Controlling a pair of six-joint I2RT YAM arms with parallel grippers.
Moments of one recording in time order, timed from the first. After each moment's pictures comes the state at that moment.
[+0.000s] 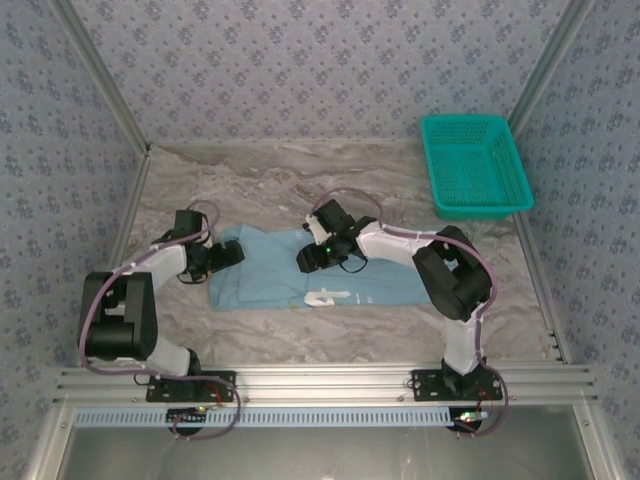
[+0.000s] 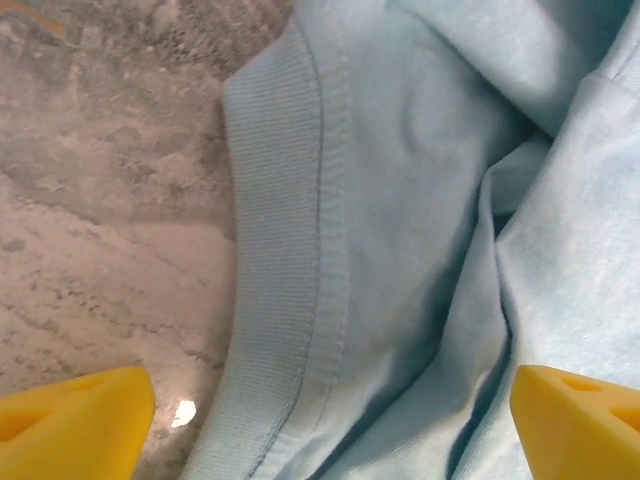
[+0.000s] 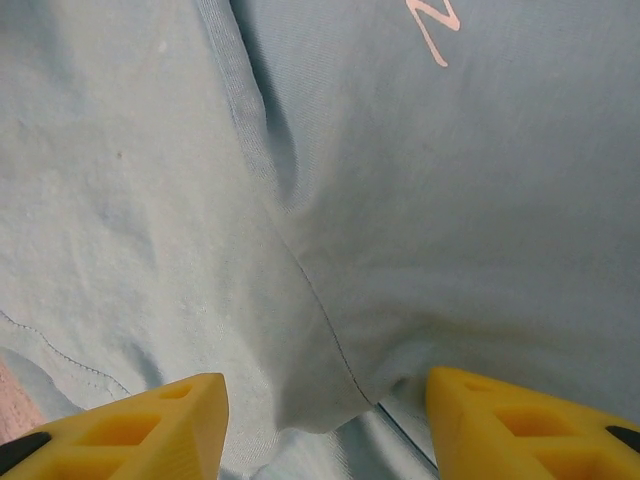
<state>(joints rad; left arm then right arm) -0.05 1.49 0.74 -0.38 0.22 -0.38 0.72 1.93 1.24 -0.36 -0.32 0.30</state>
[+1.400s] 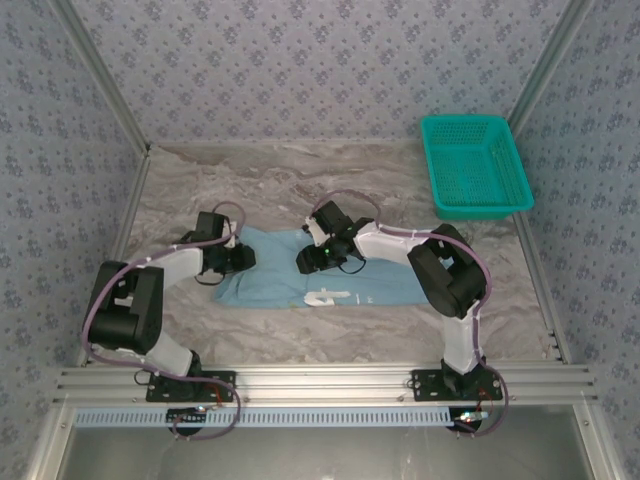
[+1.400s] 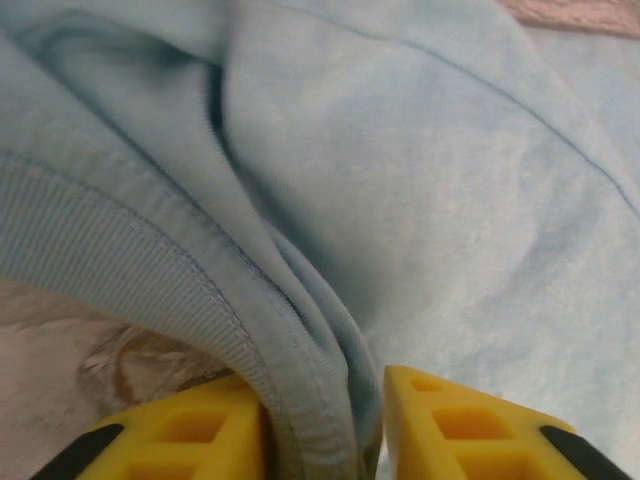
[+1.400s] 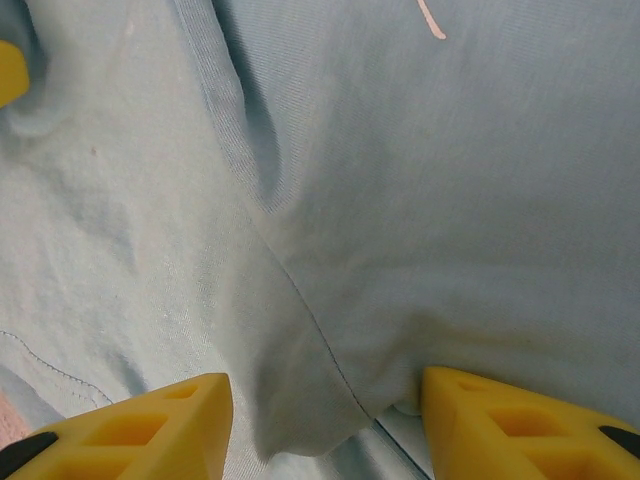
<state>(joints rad) -0.19 1.54 0.71 -0.24 0.27 -0.34 0.72 1.96 1.25 -0.36 -0.33 0.33</state>
